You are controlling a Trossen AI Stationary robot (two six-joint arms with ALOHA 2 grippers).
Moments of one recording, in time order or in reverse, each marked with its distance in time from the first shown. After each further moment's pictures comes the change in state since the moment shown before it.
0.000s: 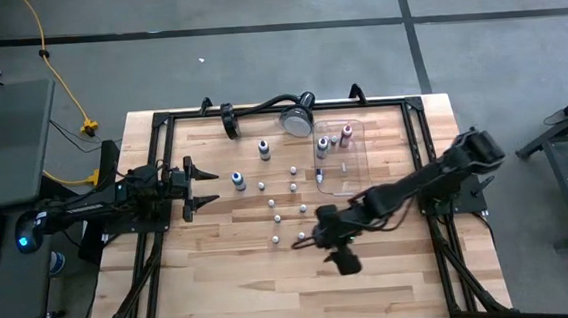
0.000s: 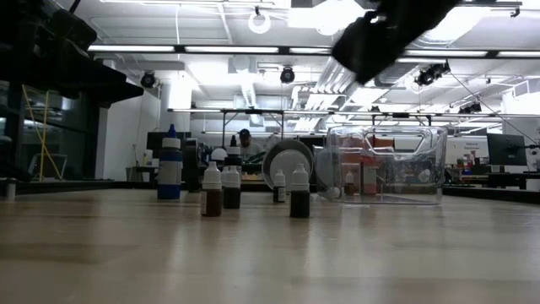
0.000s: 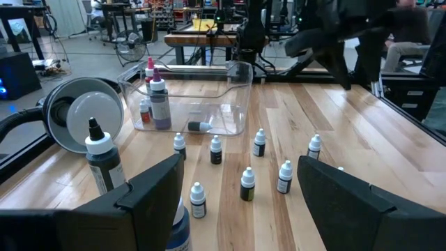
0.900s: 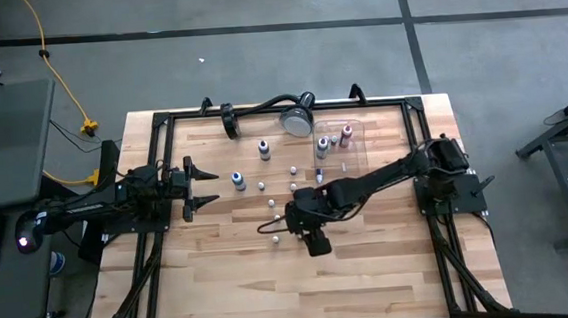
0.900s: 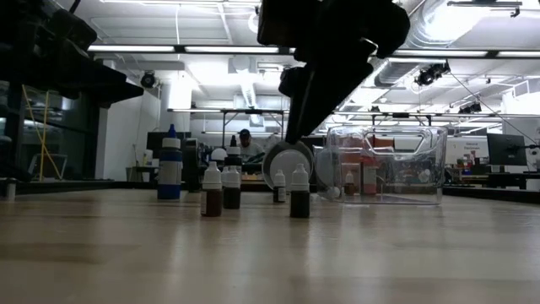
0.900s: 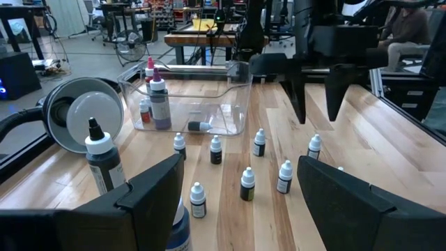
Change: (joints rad) left arm 0.000 0.000 0.000 0.000 0.000 0.000; right arm -0.152 0.244 0.230 -0.160 0.107 -0.156
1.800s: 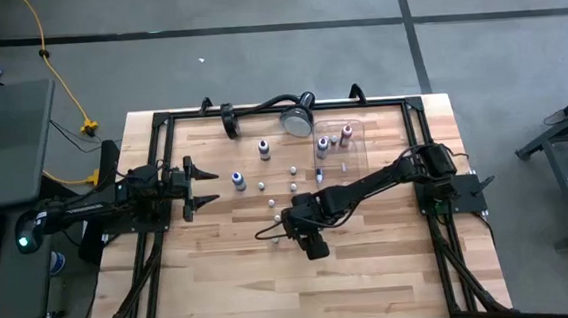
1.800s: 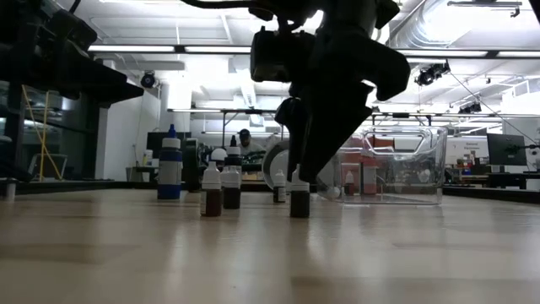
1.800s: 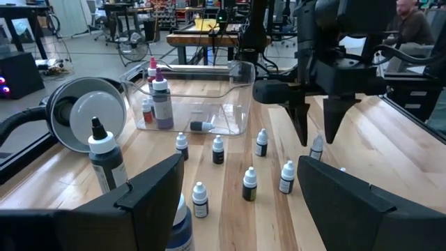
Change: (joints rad) left arm 0.000 0.000 0.000 0.000 -0.009 0.000; right arm 0.007 0.100 0.000 0.028 -0.008 -0.006
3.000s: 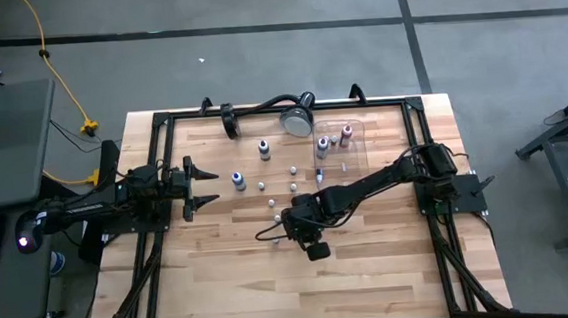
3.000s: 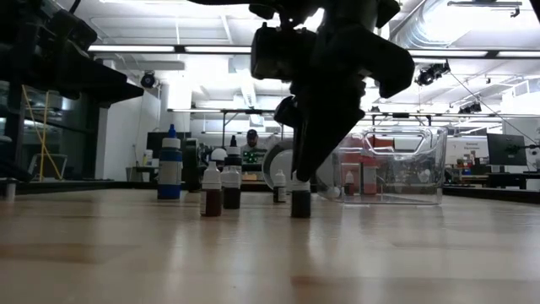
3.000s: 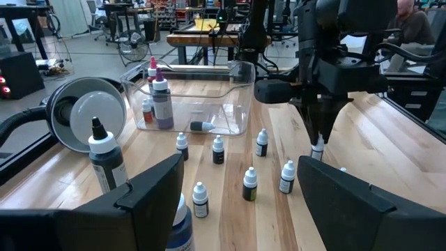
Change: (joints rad) left arm 0.000 0.000 0.000 0.000 -0.001 0.000; right arm 0.000 0.000 0.000 -0.007 -0.016 -0.017
